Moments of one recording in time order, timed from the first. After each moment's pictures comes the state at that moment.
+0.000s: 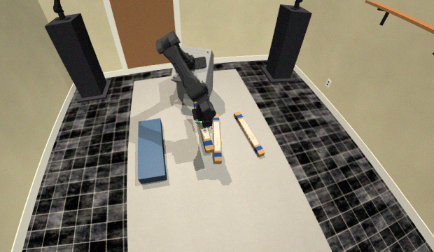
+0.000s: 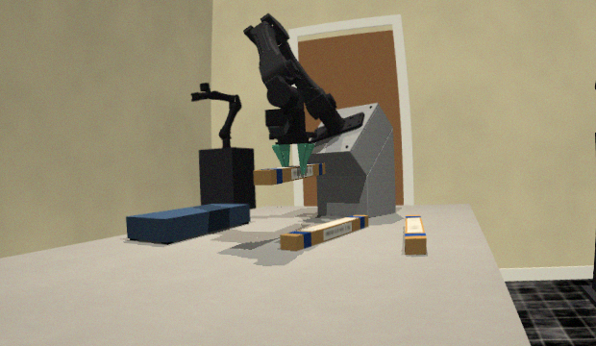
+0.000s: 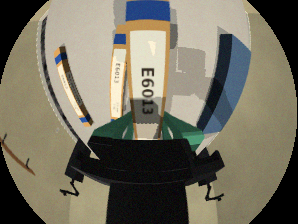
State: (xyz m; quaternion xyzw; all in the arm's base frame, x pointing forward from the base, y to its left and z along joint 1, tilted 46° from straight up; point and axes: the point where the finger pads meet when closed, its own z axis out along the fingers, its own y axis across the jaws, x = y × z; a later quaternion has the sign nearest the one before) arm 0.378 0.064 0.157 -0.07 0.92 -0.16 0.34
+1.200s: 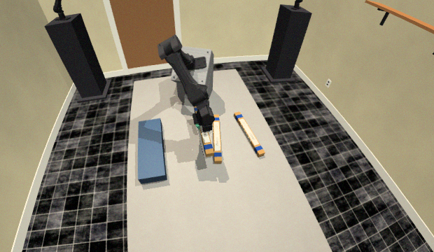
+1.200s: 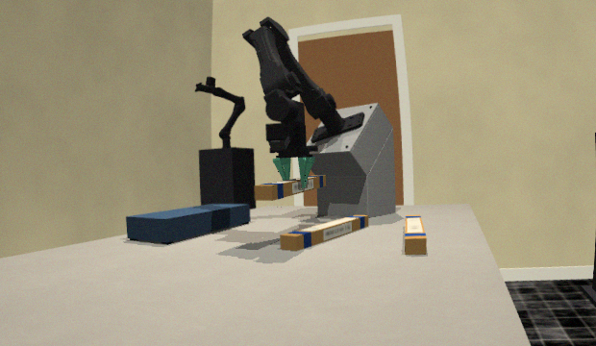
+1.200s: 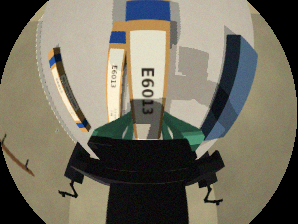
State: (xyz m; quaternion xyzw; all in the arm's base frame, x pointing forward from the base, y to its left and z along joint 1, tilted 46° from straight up) arm 0.400 0.059 0.135 -0.07 0.92 -0.15 0.34
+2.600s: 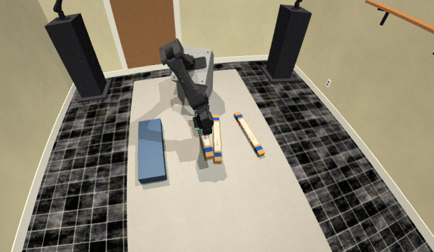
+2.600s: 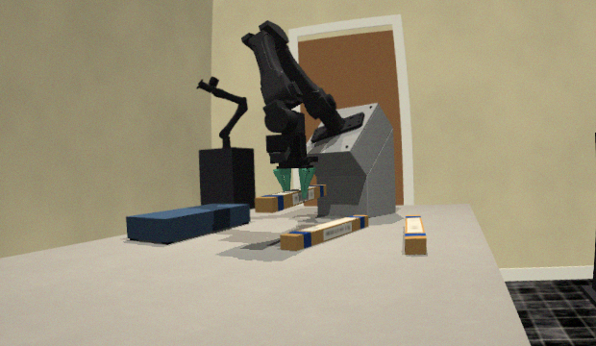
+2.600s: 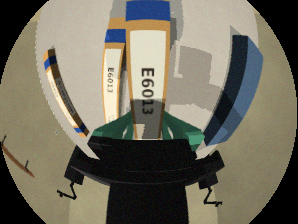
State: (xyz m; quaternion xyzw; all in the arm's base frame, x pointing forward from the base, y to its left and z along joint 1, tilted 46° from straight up) arm 0.418 0.054 0.117 -0.07 0.92 -0.15 0.35
